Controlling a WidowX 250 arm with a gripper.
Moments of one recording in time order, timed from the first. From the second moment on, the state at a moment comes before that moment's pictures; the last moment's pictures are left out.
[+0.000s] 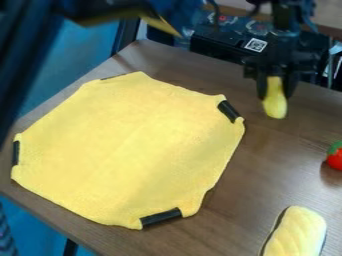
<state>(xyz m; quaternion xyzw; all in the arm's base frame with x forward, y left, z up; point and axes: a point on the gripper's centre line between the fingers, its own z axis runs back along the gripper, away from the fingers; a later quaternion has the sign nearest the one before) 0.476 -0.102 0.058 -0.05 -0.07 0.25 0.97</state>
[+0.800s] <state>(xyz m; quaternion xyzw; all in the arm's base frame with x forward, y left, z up) 0.446 -0.126 0.060 -0.04 -0.08 0.21 0.97</state>
